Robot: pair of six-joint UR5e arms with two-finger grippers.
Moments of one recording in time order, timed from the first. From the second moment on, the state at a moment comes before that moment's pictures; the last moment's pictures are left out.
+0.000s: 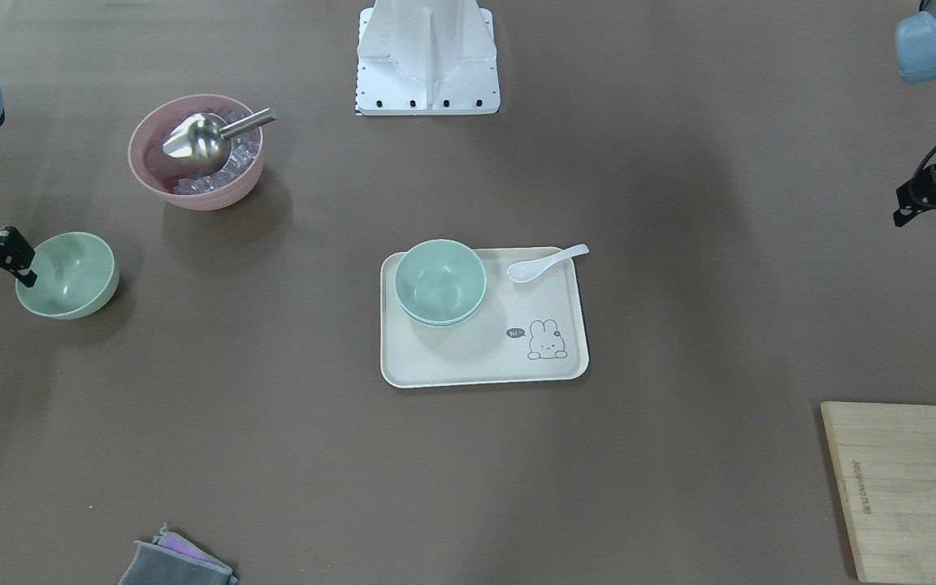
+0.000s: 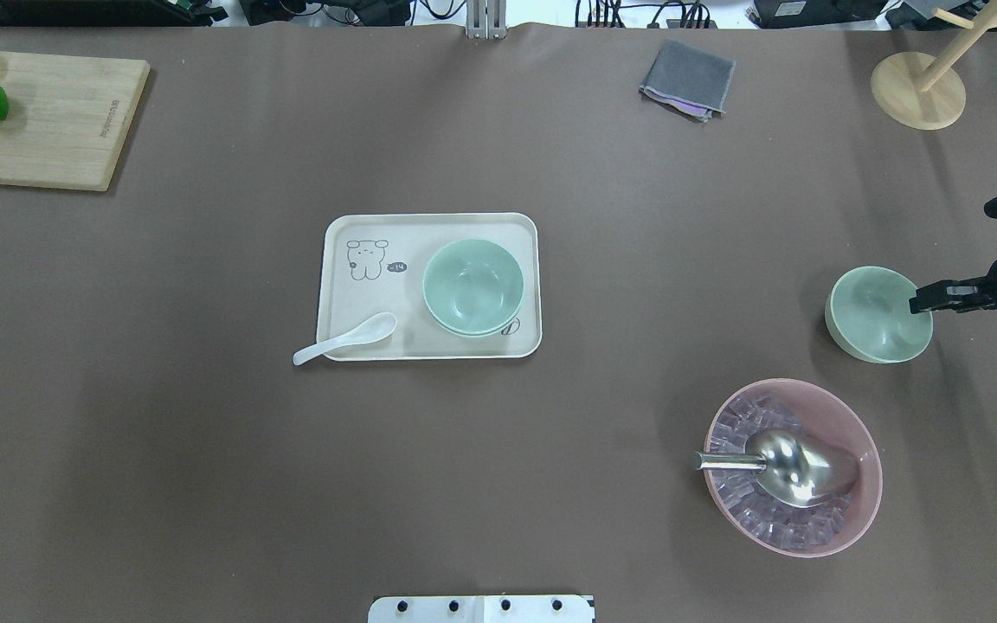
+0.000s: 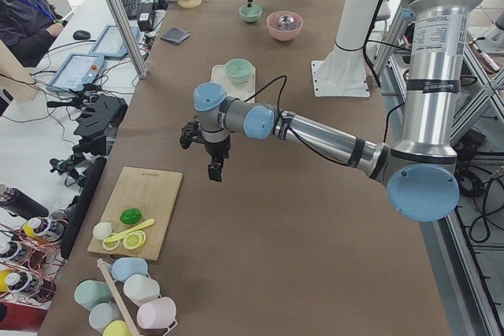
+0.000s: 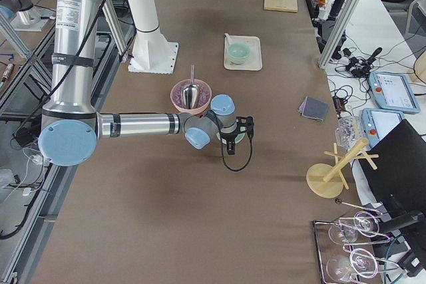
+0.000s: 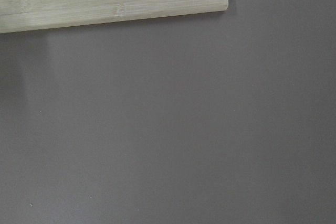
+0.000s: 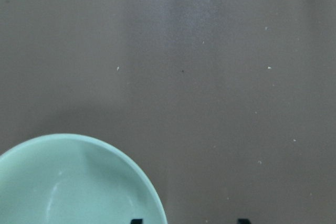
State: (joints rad) left arm -1.29 -1.60 -1.85 -1.50 -2.26 -0.22; right arm 1.00 -1.71 1.66 -0.84 2.10 0.83
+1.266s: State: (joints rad) left arm -1.28 -1.61 -1.83 -1.51 -2.26 -0.22; right arm 0.96 -1.72 1.70 -0.84 2.07 0.89
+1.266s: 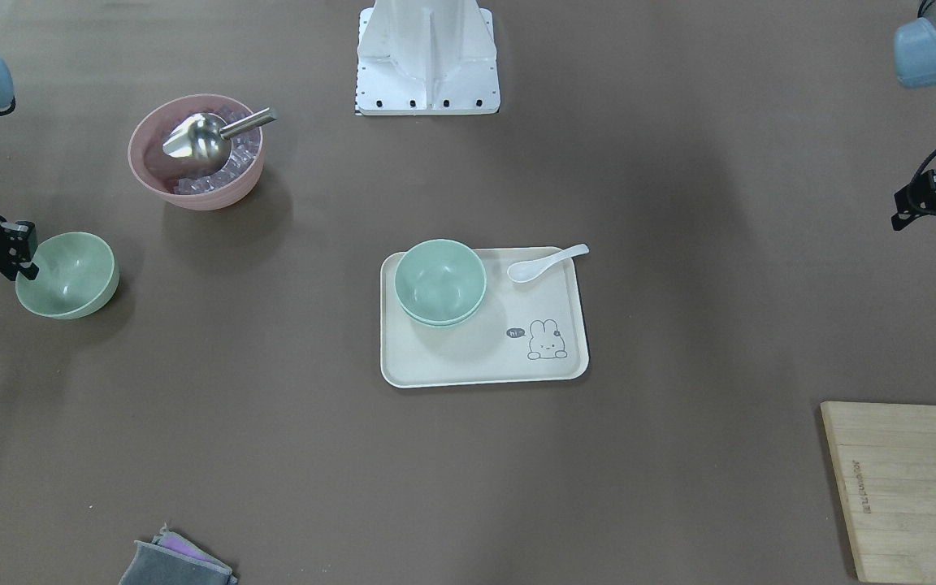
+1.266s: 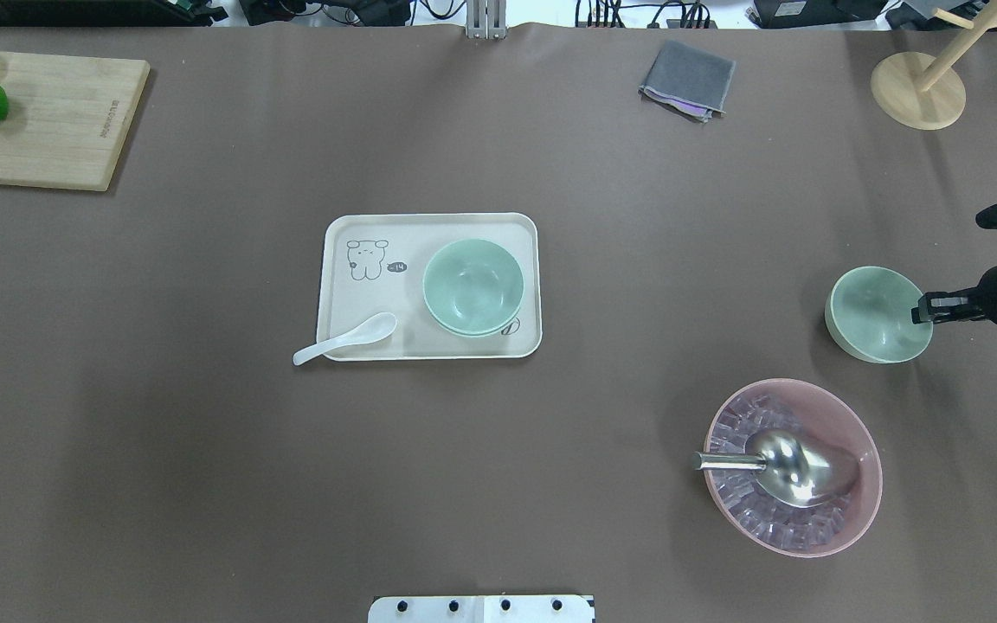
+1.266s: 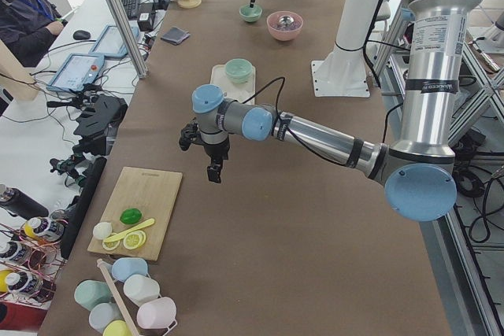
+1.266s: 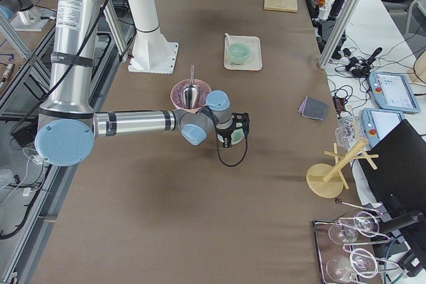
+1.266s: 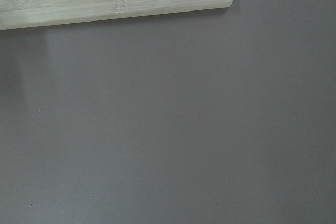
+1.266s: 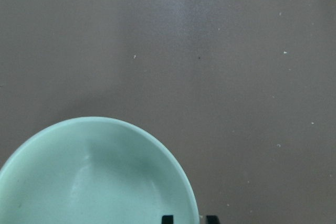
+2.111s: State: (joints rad) left arm -1.28 -1.61 -1.82 -1.49 -2.27 -0.22; right arm 0.97 -1.53 1.83 -1.15 2.09 0.89
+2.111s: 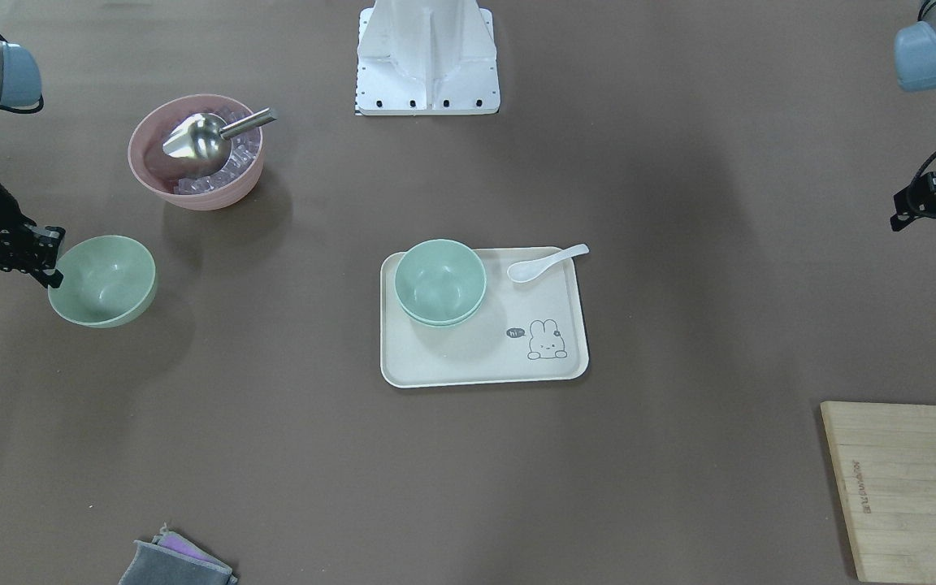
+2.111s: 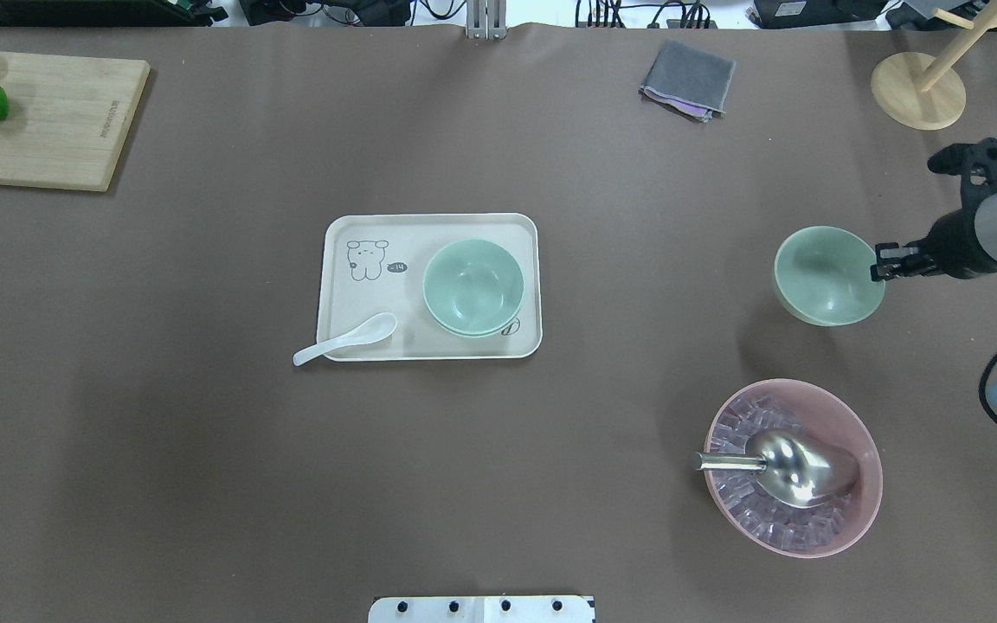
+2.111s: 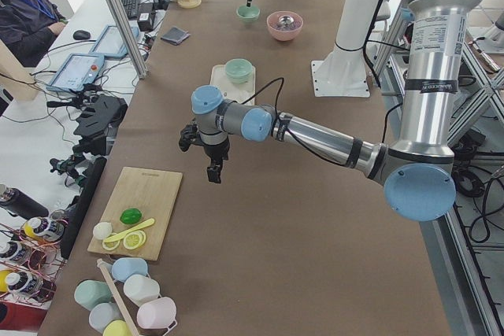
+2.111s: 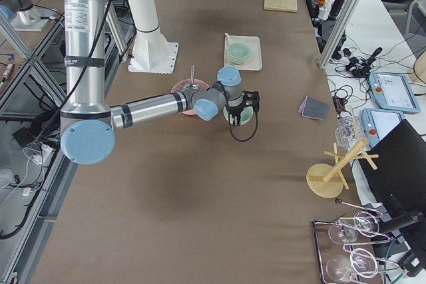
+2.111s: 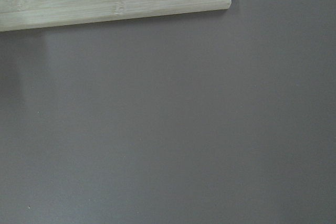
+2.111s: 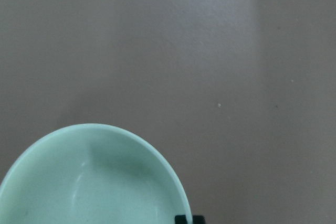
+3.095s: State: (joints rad) left arm -1.59 -1.58 -1.68 -1.32 -2.29 0.29; right arm 0.80 -0.98 1.87 -1.68 2.00 1.22
